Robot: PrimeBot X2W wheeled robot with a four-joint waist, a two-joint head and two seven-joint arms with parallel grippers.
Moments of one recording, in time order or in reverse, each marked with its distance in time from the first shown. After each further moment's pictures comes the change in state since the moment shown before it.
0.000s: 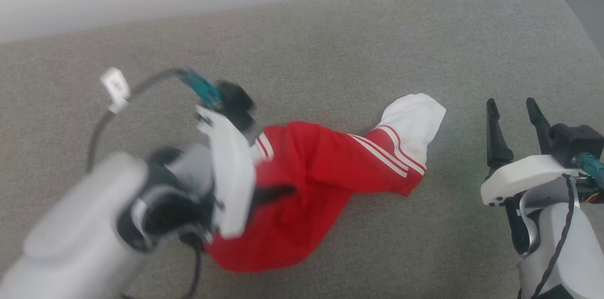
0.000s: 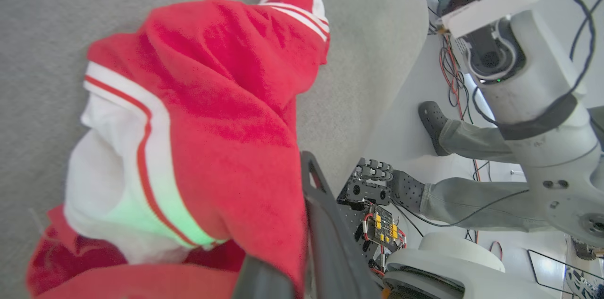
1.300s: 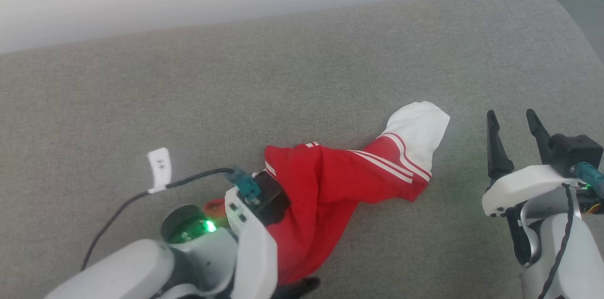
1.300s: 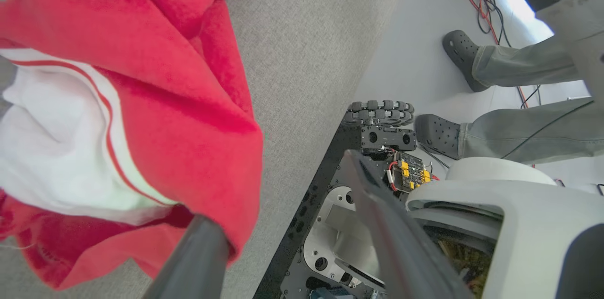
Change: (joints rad) left arm 0.160 0.089 -0.157 -0.252 0.199 0.003 -0.055; right arm 0.040 0.000 -0.001 -0.026 -0.013 0.000 0.021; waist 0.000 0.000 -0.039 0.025
